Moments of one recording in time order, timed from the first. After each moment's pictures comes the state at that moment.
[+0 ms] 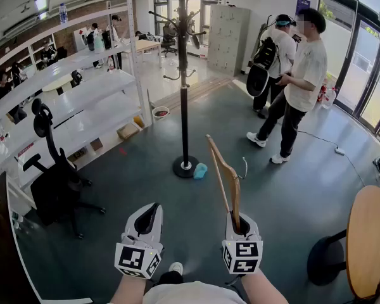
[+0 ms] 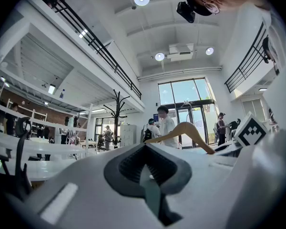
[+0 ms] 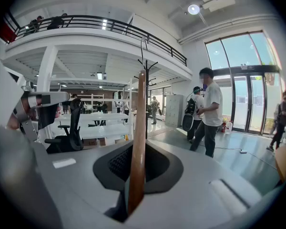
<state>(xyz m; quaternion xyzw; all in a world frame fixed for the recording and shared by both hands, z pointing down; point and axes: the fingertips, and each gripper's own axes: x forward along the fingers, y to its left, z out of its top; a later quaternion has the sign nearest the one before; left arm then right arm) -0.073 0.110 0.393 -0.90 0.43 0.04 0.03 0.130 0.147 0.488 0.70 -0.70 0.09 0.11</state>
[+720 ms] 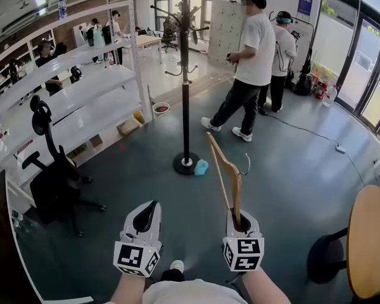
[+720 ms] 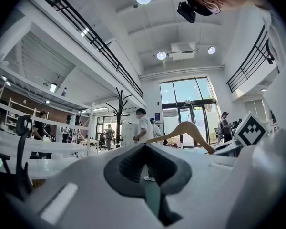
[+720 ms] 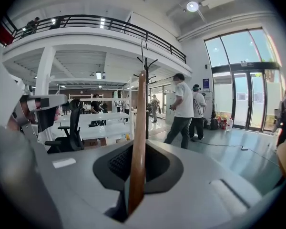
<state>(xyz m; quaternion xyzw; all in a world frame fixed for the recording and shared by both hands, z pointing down) -0.084 0.091 0.405 -0.90 0.43 0.04 0.03 0.125 0.129 0.494 0.70 -0.70 0.10 0.11</state>
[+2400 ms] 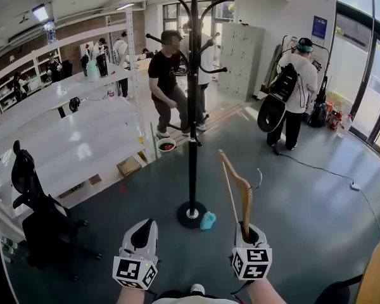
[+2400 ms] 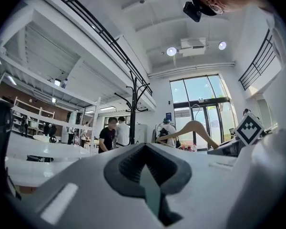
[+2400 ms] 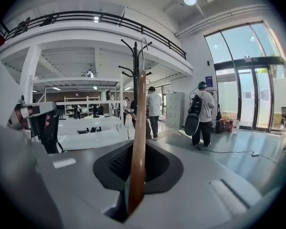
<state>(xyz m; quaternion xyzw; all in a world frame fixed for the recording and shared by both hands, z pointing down) -0.039 -0.238 0.426 -0.88 0.47 0.04 0.02 0.221 -0.211 0.501 0.70 -0.70 0.11 0.09</state>
